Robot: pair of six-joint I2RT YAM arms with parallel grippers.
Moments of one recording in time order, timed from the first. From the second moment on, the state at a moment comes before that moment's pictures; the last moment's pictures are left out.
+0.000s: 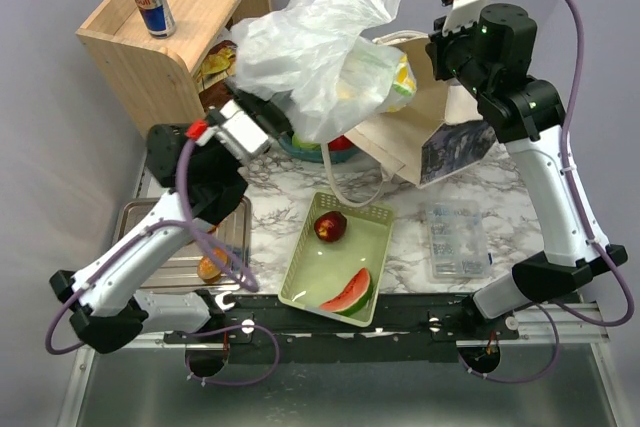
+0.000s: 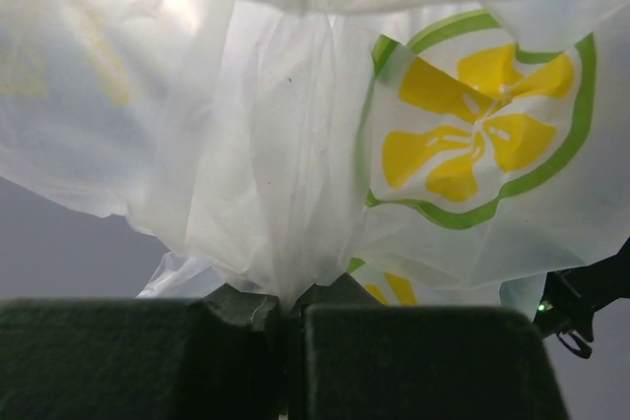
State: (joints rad) left arm -0.87 1.20 1.55 0.58 0.33 0.41; right arm 0.42 1.52 2.03 -0.70 0.21 -0.20
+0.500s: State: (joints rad) left arm -0.88 1.47 1.14 0.87 0.28 0.62; right arm 0.43 1.52 2.23 -0.74 -0.08 -0.01
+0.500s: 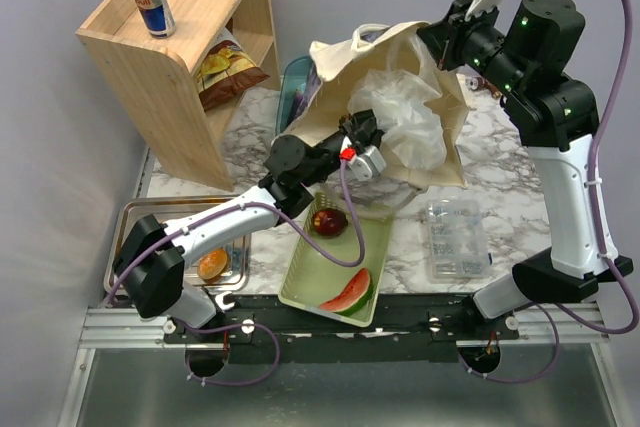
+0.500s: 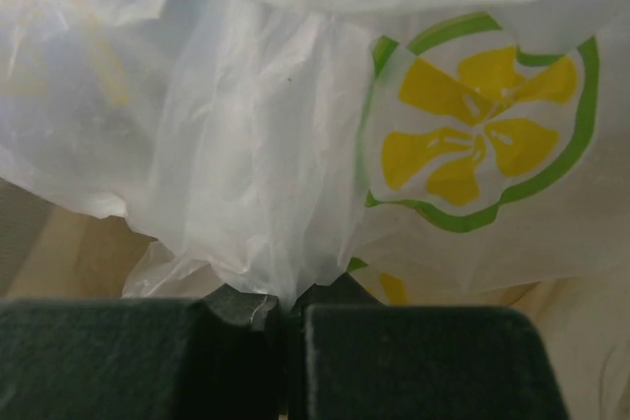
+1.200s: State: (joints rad) left arm -0.86 1.91 1.96 -0.16 -0.10 0.66; right arm 0.42 1.47 2.21 -0.75 -0.26 0.03
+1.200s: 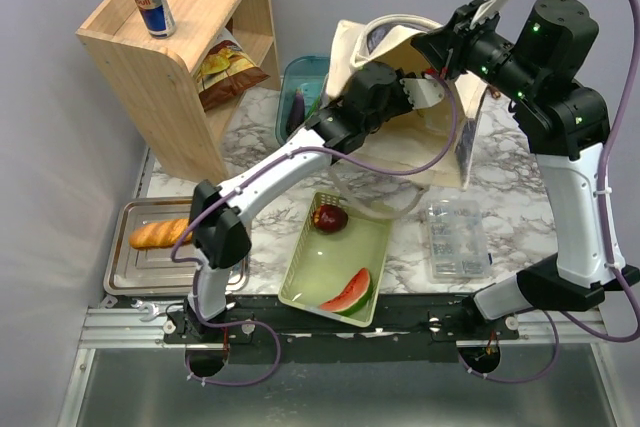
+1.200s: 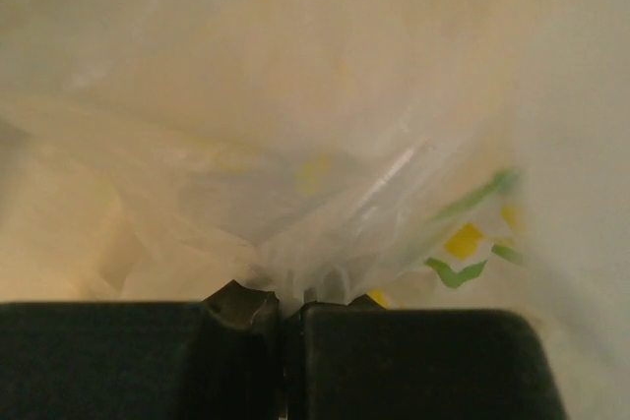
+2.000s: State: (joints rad) left arm -0.92 1.57 1.92 -0.40 0.25 0.59; right arm 0.43 1.43 2.04 -0.63 0.14 -0.07
